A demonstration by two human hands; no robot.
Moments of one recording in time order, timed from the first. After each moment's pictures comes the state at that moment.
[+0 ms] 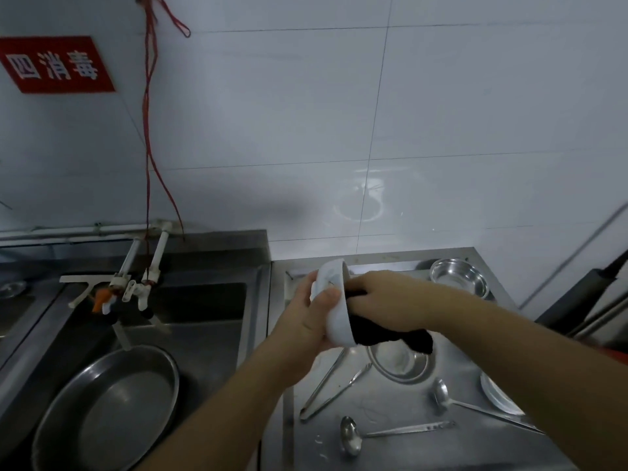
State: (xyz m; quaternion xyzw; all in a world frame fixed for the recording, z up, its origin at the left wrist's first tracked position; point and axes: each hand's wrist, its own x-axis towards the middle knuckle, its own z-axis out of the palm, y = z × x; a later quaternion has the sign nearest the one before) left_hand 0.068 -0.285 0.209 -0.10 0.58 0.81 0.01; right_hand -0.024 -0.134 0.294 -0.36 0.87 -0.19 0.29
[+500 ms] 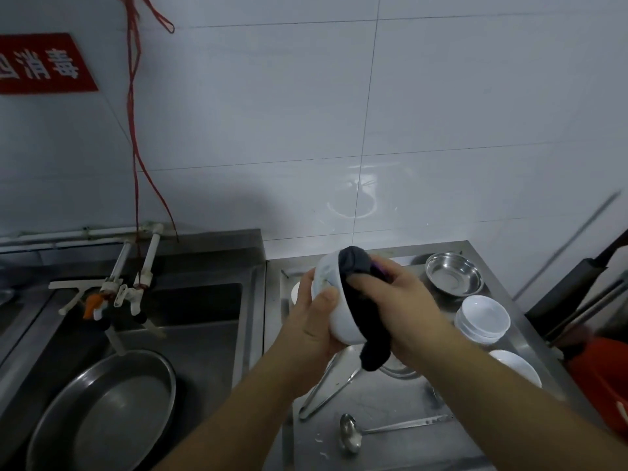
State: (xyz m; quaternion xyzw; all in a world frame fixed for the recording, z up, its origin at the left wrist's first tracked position) left_hand 0.073 -0.268 0.214 -0.05 0.53 0.84 0.01; right_hand 0.015 -0.132 0.267 -0.08 0.64 -0.73 0.22
